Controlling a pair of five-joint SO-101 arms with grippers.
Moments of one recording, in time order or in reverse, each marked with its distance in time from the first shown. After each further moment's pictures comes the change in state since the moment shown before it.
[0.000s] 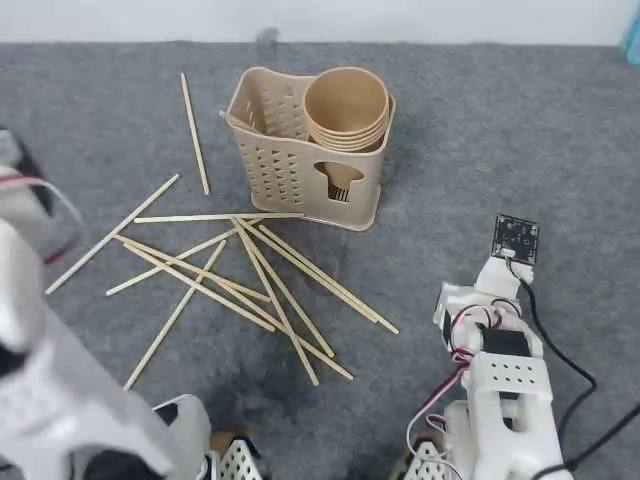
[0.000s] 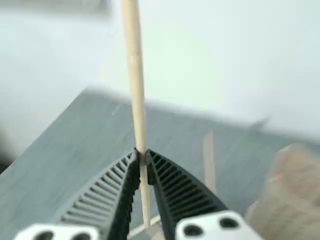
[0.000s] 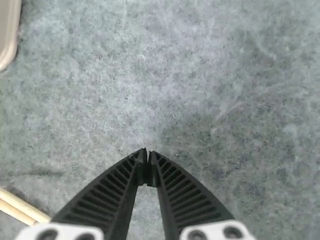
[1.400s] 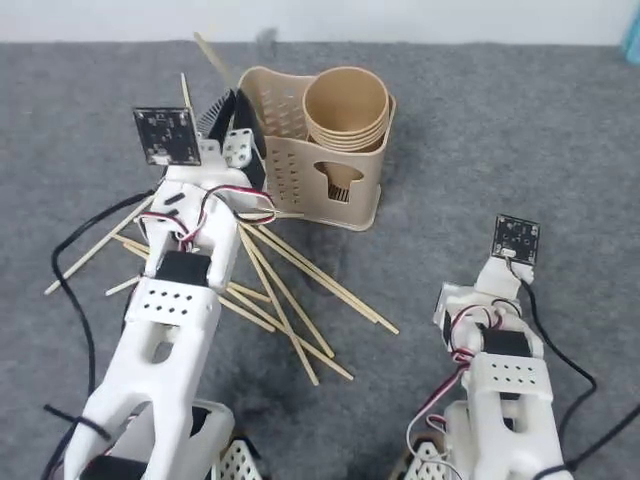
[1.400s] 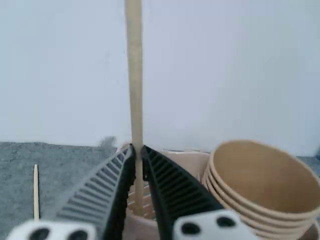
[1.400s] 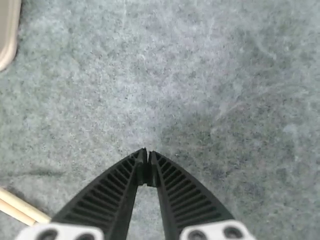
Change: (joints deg) left arm 30.1 -3.2 84.3 -95.2 10.7; right arm 0.1 0.0 0.0 0.0 0.0
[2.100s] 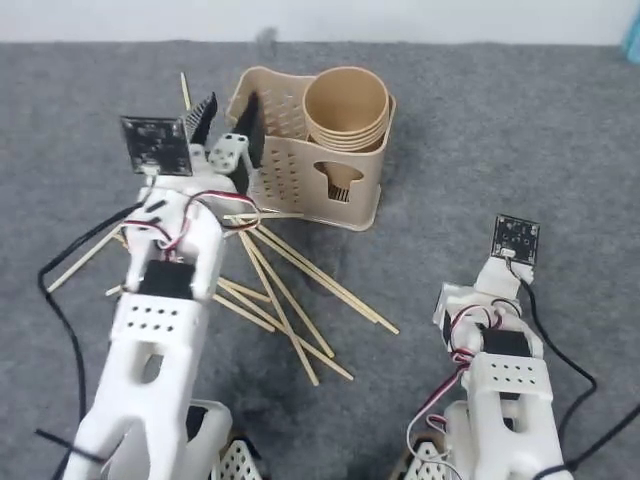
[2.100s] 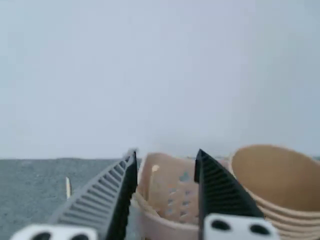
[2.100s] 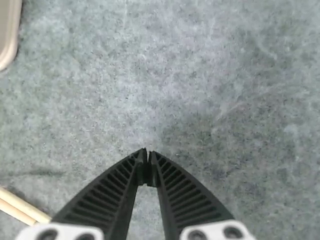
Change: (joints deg) left arm -3.3 -8.0 -1.5 10.4 -5.1; right arm -0.1 0.0 0.0 0.0 0.0
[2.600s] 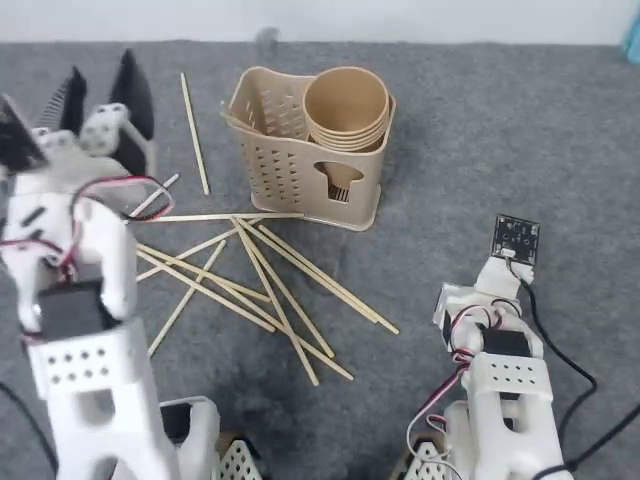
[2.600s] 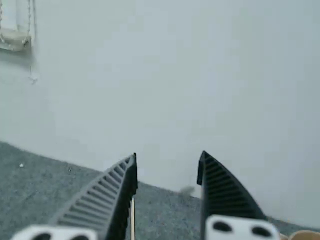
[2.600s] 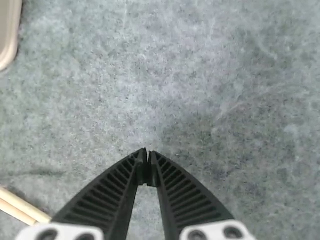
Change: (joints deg) left arm -16.0 -4.9 -24.9 29.1 5.9; right arm 0.0 0.0 0.0 0.0 0.0
